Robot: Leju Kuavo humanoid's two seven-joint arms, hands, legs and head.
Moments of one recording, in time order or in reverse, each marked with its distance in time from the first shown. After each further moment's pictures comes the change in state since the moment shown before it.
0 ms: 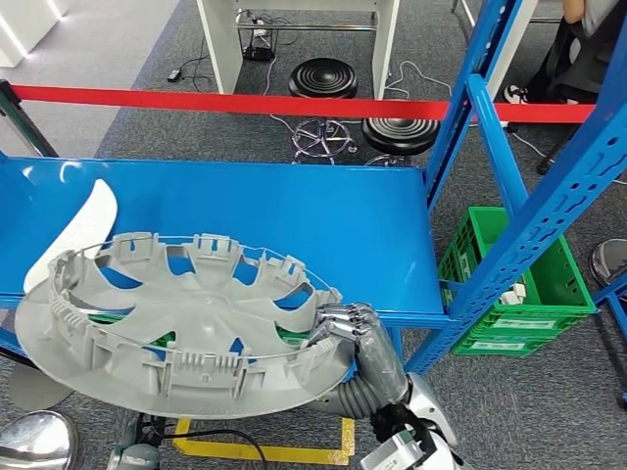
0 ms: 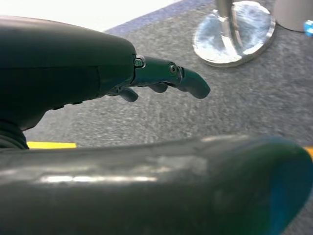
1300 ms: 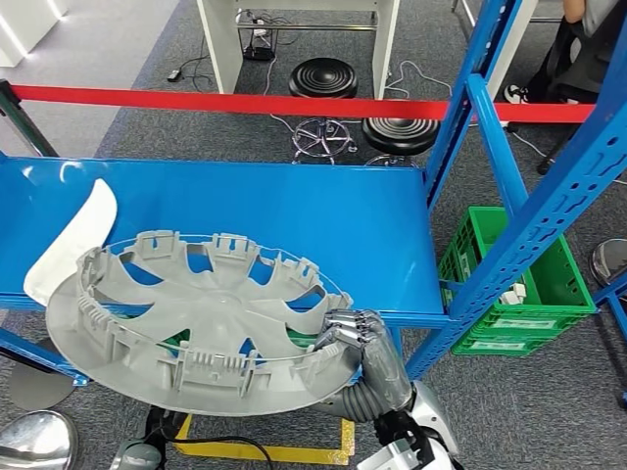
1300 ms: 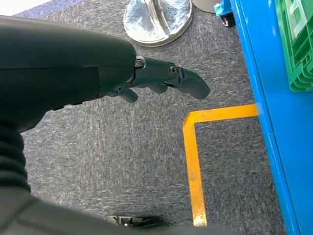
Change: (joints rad) left arm 0.004 0.000 -0.017 0.000 0.025 -0.155 -0.284; right arm 0.036 -0.002 -0.019 0.020 0.055 -0.055 -0.034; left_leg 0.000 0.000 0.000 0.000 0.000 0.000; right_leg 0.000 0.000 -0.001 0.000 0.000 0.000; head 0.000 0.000
